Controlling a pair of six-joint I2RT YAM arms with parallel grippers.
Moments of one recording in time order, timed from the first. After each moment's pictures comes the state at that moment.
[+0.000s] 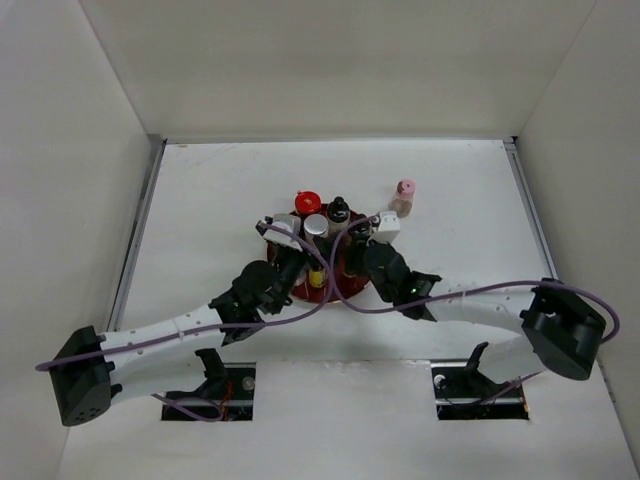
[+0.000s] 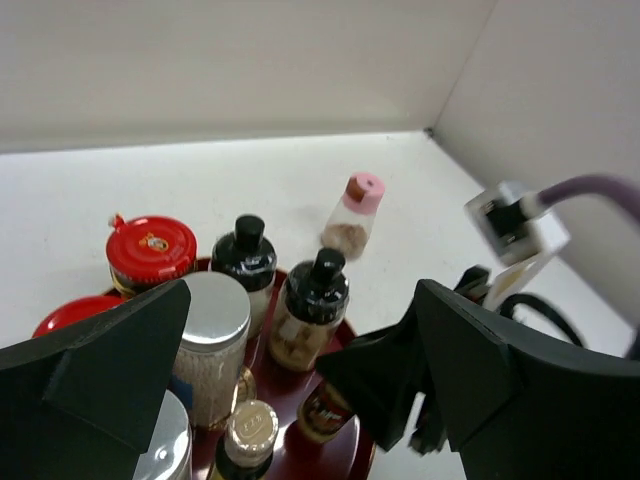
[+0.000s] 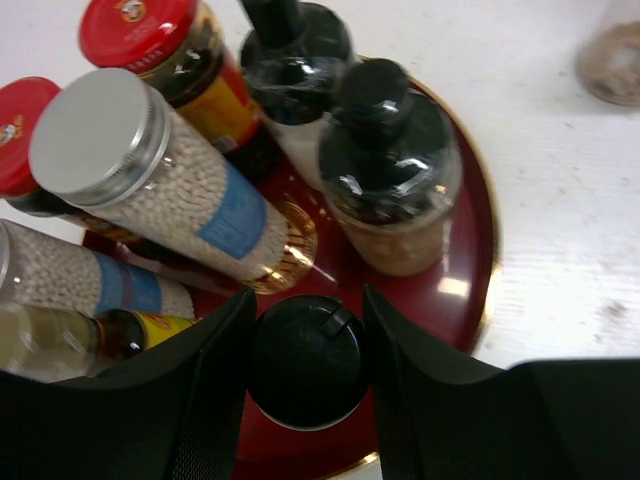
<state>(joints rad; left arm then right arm) -1.04 0.98 0.54 0.59 -0.59 -0.18 0.96 1.37 0.66 0.31 0.61 0.54</state>
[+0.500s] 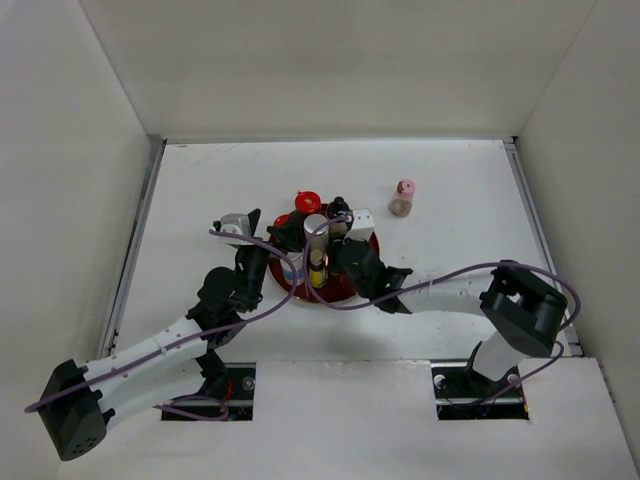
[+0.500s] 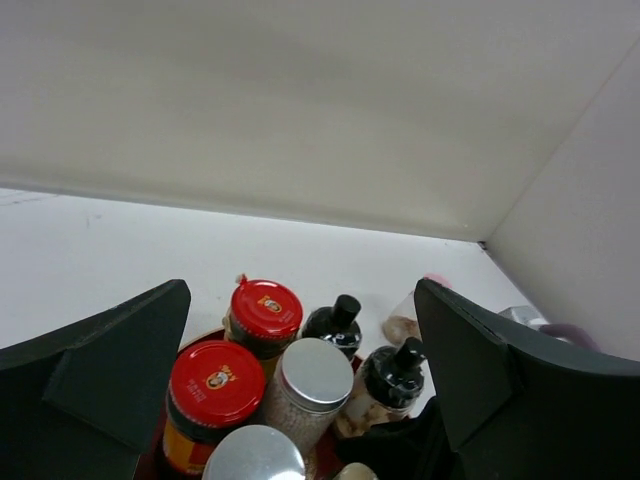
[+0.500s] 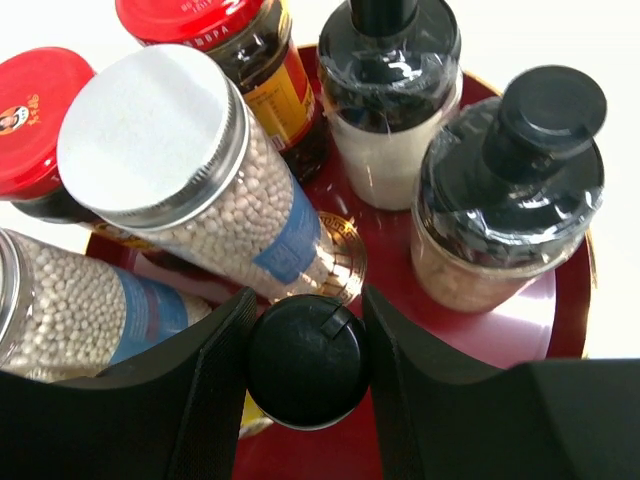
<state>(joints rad) -0.86 0.79 0.42 0.73 -0.62 -0.17 1.00 1.60 0.79 0.39 0.62 0.48</state>
